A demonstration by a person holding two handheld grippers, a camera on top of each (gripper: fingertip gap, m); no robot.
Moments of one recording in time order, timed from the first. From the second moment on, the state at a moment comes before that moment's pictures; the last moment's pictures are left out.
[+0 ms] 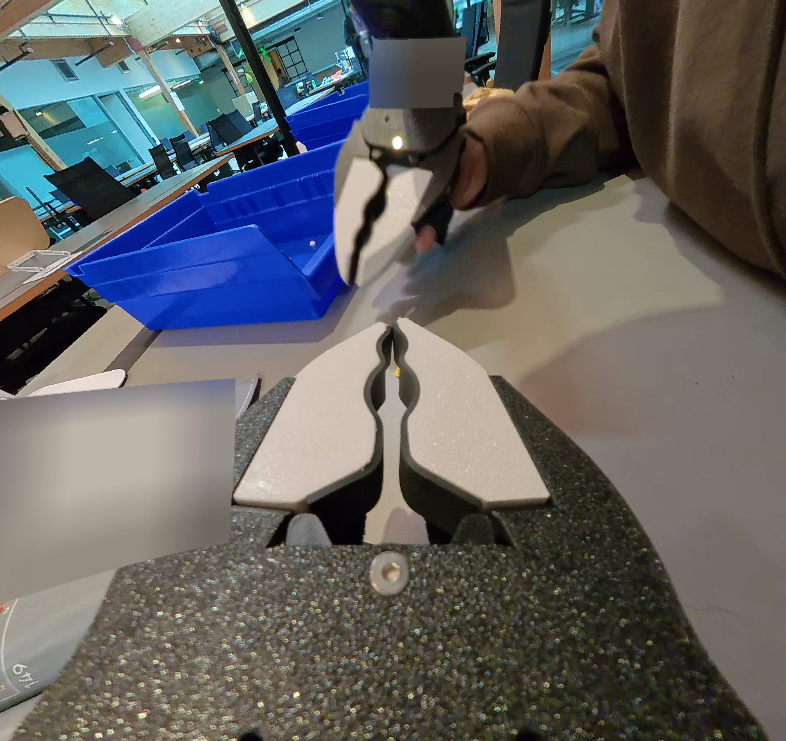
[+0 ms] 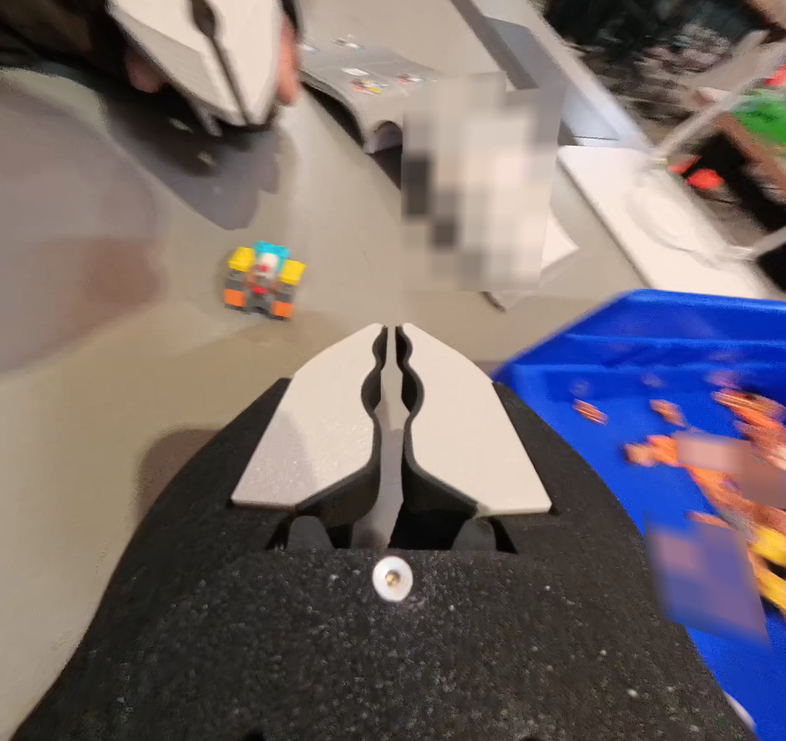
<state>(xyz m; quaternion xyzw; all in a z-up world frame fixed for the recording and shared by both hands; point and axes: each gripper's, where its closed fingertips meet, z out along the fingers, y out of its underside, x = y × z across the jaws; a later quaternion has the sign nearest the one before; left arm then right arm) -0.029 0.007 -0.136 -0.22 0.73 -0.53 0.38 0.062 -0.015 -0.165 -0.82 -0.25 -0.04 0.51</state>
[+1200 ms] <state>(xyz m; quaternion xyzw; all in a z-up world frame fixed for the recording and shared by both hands) -0.028 0.009 -0.137 -0.23 0.73 -0.52 0.38 0.121 -0.145 -0.118 -0.96 -0.23 -0.02 0.16</state>
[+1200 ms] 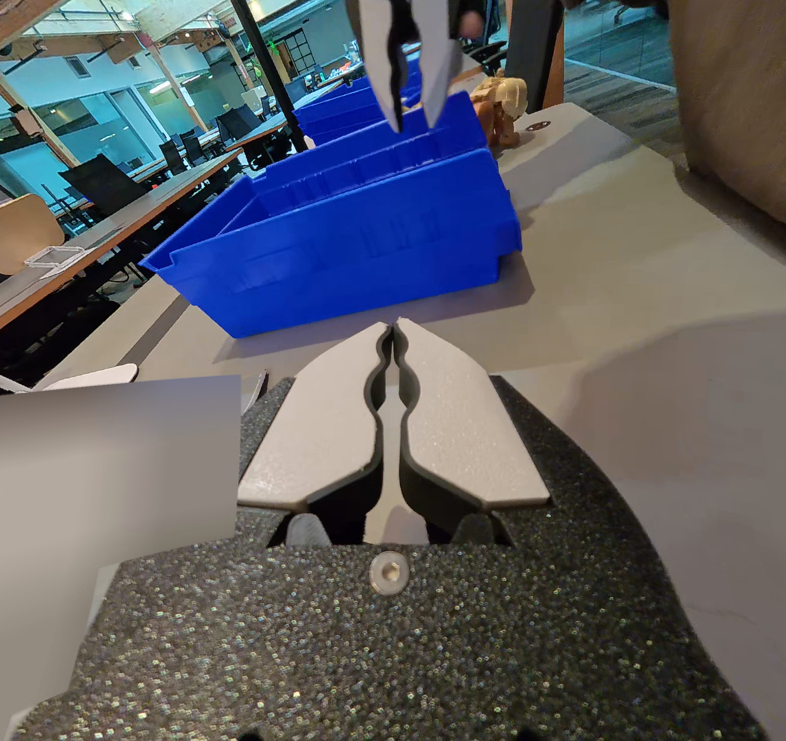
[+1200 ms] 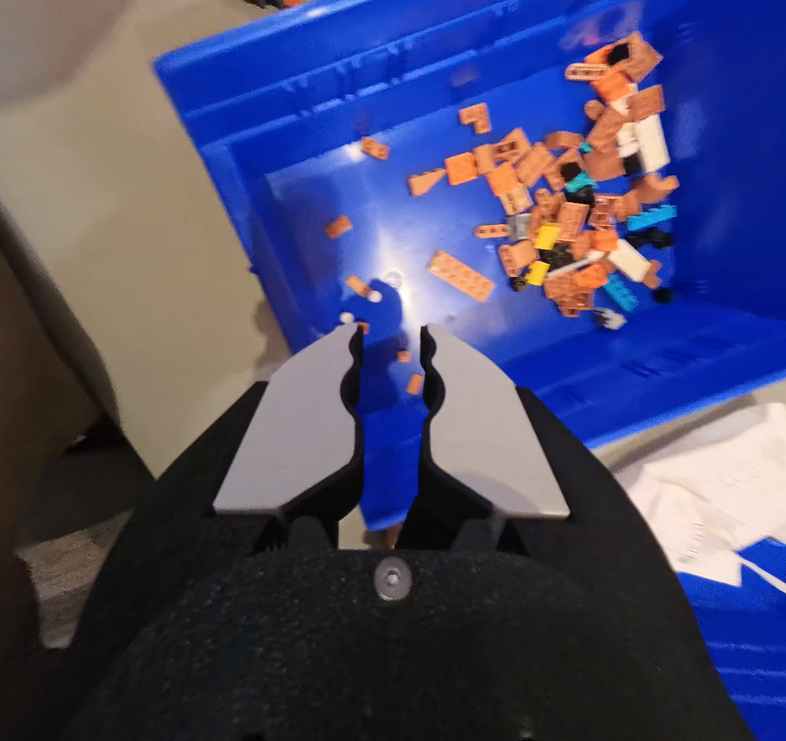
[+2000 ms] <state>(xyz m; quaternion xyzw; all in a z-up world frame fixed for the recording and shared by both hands) -0.028 0.016 -0.128 -0.24 0.70 -0.55 0.38 0.186 -0.017 -0.184 -0.90 -0.42 0.03 0.06</state>
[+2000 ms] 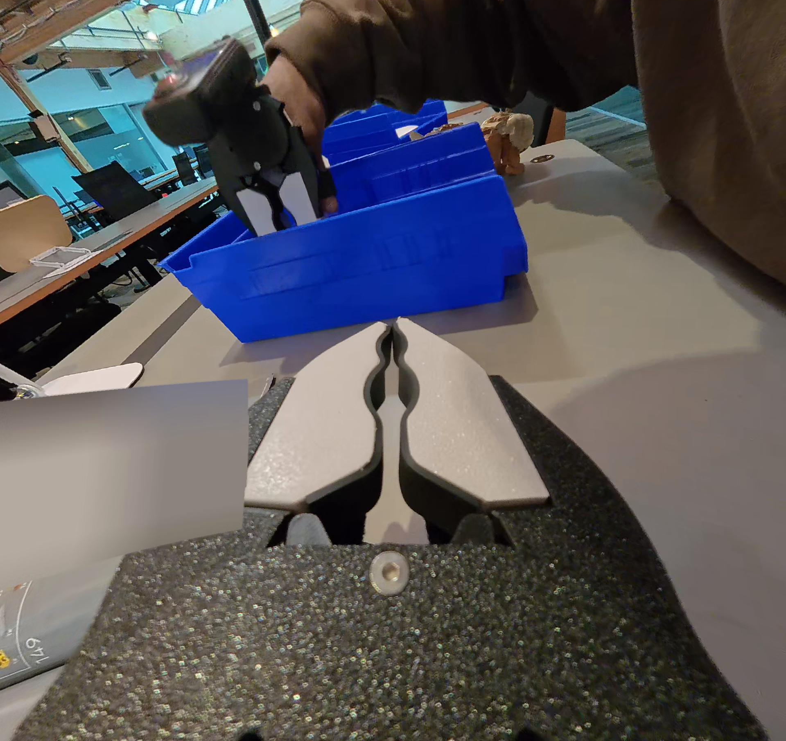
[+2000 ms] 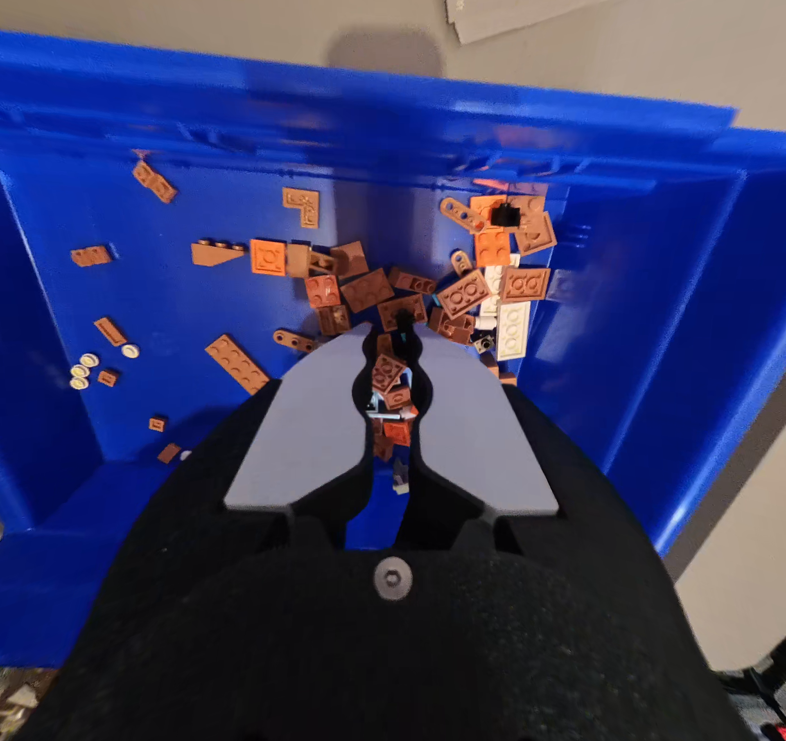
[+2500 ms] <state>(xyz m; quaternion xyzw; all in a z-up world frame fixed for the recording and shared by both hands) -0.028 0.015 -0.130 -0.24 0.71 -0.54 0.39 0.198 -0.020 -0.197 -0.91 -0.40 0.03 0.02</state>
